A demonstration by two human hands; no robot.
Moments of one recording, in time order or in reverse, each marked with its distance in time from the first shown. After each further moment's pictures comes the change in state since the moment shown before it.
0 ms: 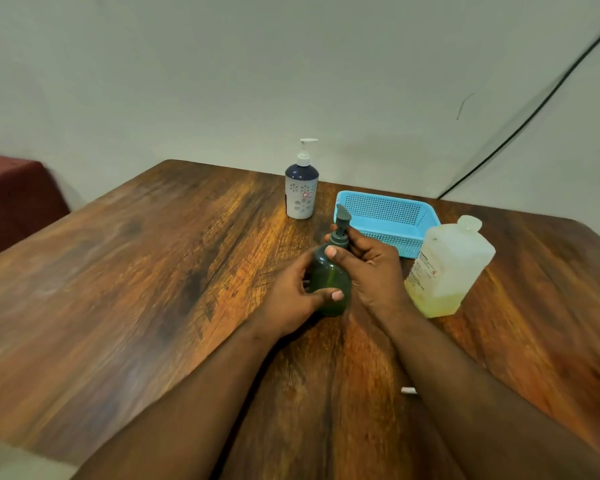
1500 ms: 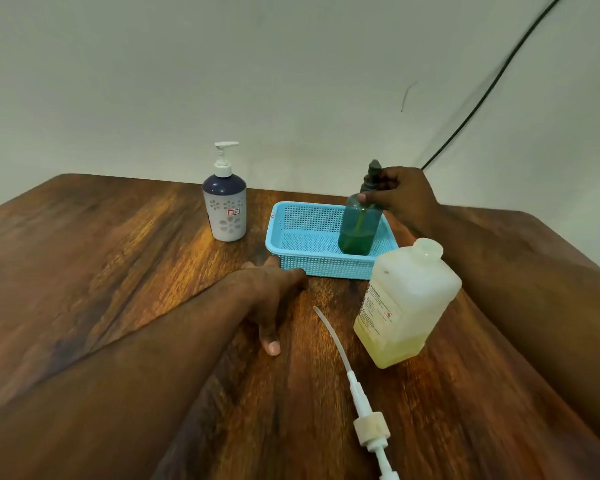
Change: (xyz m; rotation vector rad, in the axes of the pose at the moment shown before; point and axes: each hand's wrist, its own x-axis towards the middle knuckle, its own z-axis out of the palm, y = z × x) left_hand 0.133 0.040 0.031 1.305 -0.733 -0.362; right_hand 0.186 0.008 -0.182 -0.555 0.124 0.041
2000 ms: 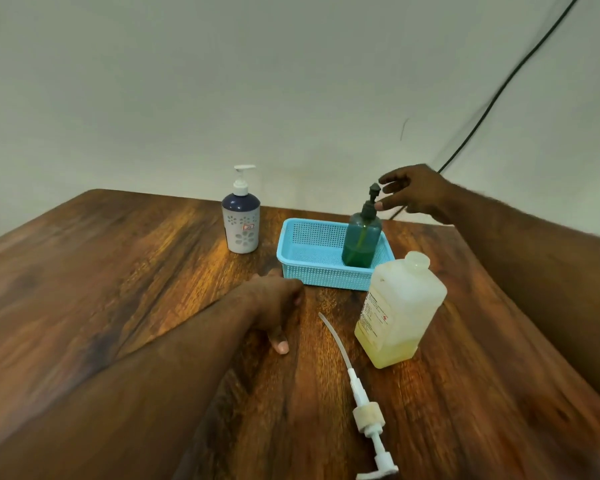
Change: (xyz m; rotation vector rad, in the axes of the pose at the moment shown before) left_hand -0.020 -0.006 0.011 -0.153 0.125 0.007; right_hand 0.007 -0.059 -0.042 -0.257 -0.212 0.128
